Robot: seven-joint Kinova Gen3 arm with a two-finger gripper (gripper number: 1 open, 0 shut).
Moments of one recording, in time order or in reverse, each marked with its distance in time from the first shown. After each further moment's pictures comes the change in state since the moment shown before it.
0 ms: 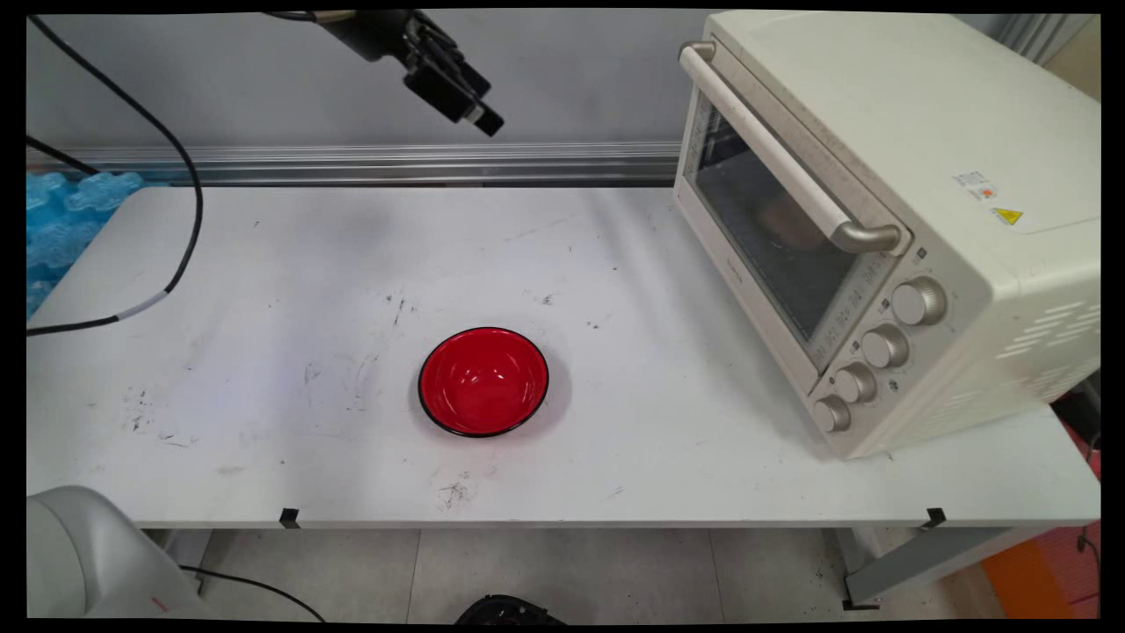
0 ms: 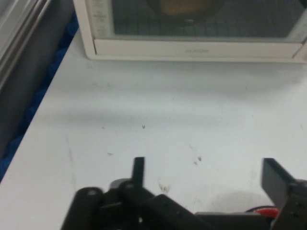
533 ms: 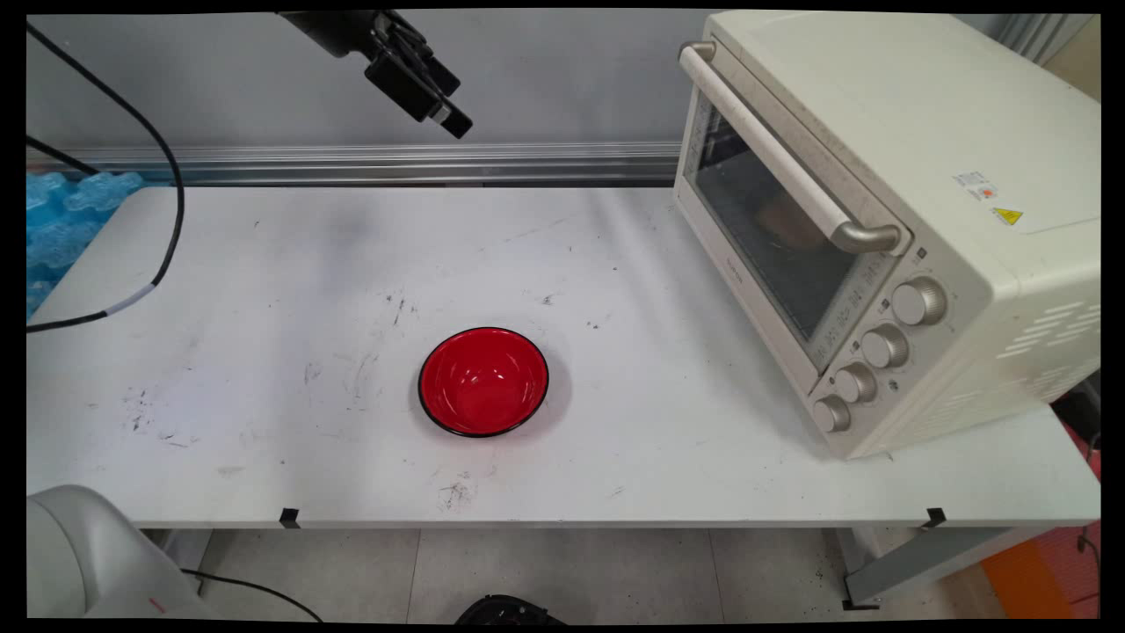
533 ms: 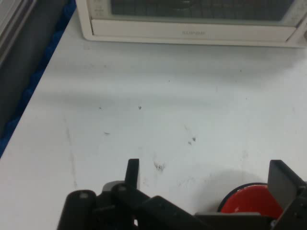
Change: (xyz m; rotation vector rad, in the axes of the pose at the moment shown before) arm -0.008 0.000 -0.021 -0.011 -0.038 -0.015
